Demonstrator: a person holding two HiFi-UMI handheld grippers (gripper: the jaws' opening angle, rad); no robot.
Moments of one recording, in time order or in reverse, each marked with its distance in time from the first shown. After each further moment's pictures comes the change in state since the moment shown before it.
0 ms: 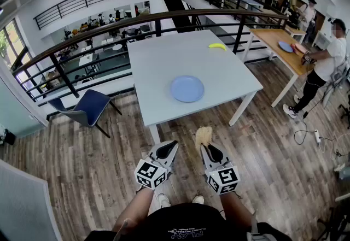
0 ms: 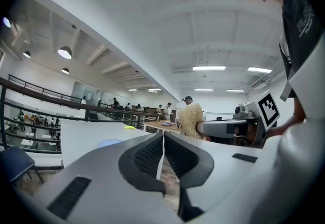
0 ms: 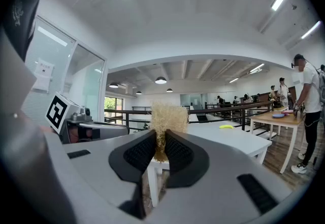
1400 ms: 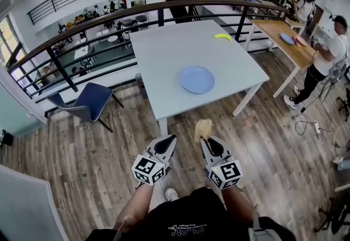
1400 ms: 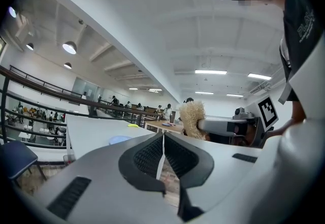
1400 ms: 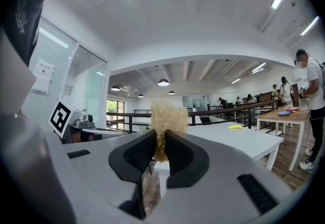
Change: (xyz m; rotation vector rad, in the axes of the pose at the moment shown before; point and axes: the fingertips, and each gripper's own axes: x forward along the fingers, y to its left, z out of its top) left arm -0.059 0.082 -0.008 -0.049 -0.005 -0.017; right arm 0.060 0.079 -0.003 0.021 -0.045 0.024
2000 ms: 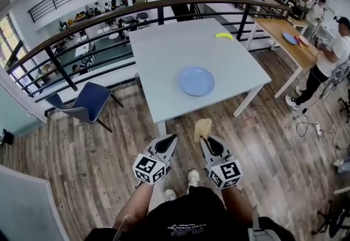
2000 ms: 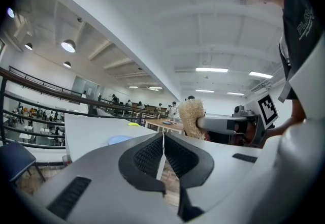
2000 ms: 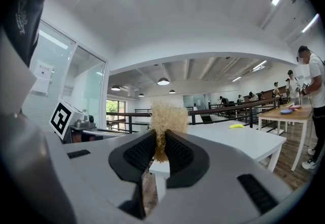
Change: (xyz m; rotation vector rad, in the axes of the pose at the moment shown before) left arm 0.044 0.017 -0.004 0.008 0.024 0.002; right arm 0.028 -0.036 -0.003 0.009 0.013 0.013
